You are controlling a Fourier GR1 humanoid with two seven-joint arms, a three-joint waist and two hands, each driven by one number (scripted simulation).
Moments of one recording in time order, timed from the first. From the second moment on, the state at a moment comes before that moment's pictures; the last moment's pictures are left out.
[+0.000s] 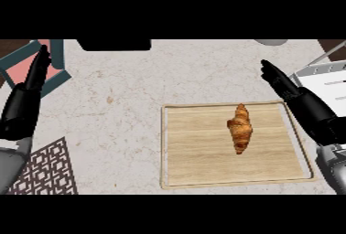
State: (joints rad) left arm -0.28 0.59 -0.18 -1.50 0.04 0.34 -0.12; right arm -0.28 -0.53 0.21 -1.66 -0.18 0.08 0.11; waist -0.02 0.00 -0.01
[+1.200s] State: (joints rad) left arm -0.15 0.52 -0.19 -1.44 0.10 0.32 0.04; right arm 0.23 -0.36 0.08 -1.84 0.29 -0.71 0.67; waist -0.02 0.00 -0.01
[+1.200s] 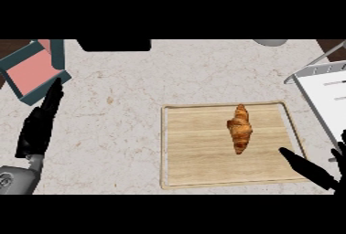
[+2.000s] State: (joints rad) left arm -0.18 0.49 -0.20 -1.43 0.09 0.30 0.05; right arm -0.08 -0.48 0.12 -1.92 0.37 -0.33 1.24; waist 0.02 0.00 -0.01
